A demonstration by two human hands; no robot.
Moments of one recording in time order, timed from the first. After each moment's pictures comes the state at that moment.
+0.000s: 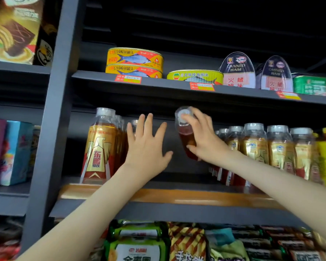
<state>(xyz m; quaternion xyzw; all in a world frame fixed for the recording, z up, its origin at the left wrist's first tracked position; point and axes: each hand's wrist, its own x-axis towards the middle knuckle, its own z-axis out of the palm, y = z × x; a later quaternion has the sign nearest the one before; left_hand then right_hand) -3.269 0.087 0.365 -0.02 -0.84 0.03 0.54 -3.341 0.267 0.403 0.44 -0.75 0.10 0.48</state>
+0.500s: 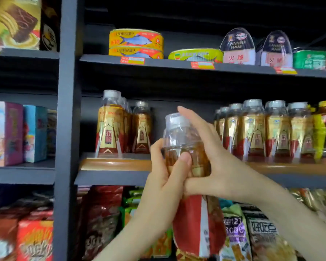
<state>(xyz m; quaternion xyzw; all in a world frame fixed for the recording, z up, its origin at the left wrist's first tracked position) -3.148 0.129 0.272 -0.30 -0.65 -0.62 0.33 -3.167 0.271 0.326 0.52 -0.75 0.36 0.20</state>
